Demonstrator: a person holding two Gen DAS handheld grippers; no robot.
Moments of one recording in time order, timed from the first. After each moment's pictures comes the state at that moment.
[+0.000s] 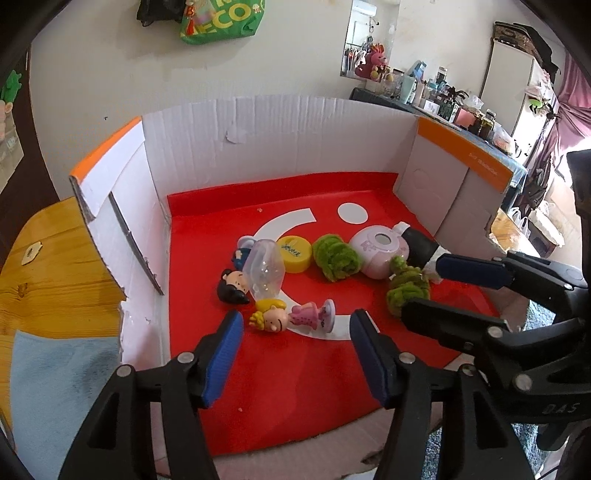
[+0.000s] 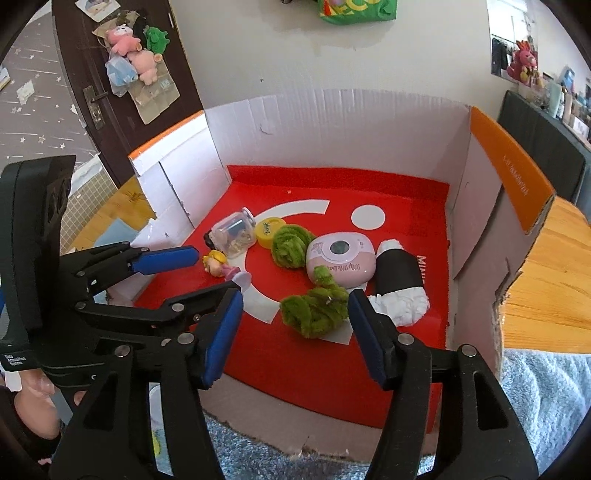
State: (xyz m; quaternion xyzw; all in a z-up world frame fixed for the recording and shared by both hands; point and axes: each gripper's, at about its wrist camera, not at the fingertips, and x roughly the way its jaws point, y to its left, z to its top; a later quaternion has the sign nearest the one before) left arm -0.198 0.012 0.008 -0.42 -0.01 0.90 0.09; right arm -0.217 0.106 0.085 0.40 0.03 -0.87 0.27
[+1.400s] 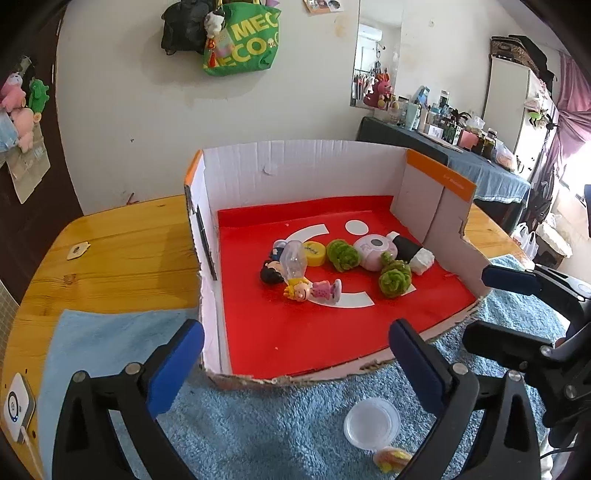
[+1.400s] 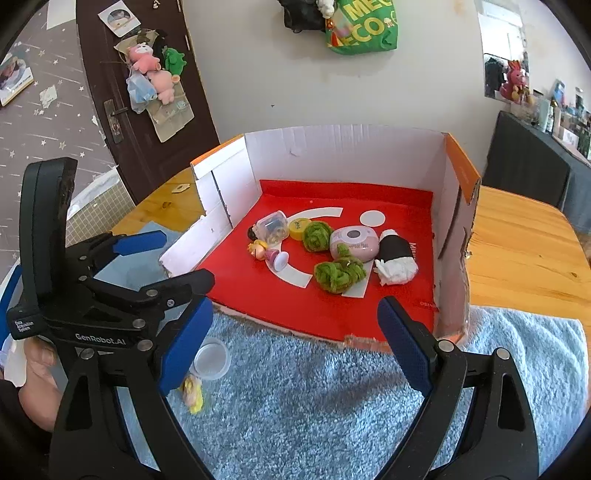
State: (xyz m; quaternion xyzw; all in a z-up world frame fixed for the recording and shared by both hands) left arm -0.129 -0.004 0.039 -0.36 0.00 0.93 0.06; right arm -0.149 0.120 0.108 0.36 0.02 -0.89 0.28
